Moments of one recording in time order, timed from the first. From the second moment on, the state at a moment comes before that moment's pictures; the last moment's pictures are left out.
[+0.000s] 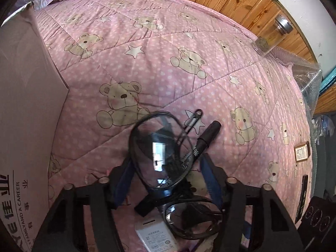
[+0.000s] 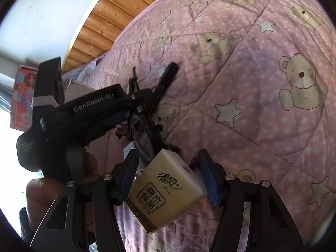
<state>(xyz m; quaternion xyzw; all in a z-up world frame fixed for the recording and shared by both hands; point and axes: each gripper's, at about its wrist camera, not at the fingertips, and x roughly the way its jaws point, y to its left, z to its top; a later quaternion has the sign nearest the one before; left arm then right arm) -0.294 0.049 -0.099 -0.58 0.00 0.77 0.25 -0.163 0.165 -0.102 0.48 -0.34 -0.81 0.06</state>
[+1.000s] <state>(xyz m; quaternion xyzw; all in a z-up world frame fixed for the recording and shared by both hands) -0.260 -0.007 -0.047 -0.49 -0.02 0.82 0.30 -0.081 0.117 -0.091 0.50 -0.14 -0.85 0.04</state>
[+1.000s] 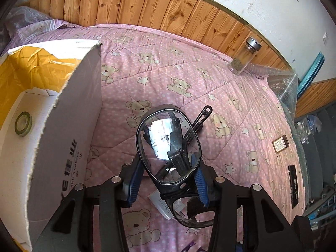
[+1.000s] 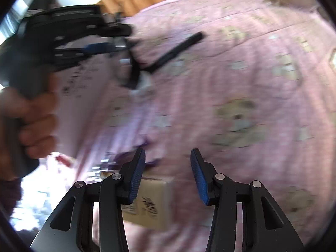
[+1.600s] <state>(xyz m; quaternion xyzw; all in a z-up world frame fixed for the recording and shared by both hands) -0.219 -0.046 -0.023 -0.49 -0.03 0.81 0.33 -0.059 0.057 -0.072 0.52 -0.07 -0.85 0.07</state>
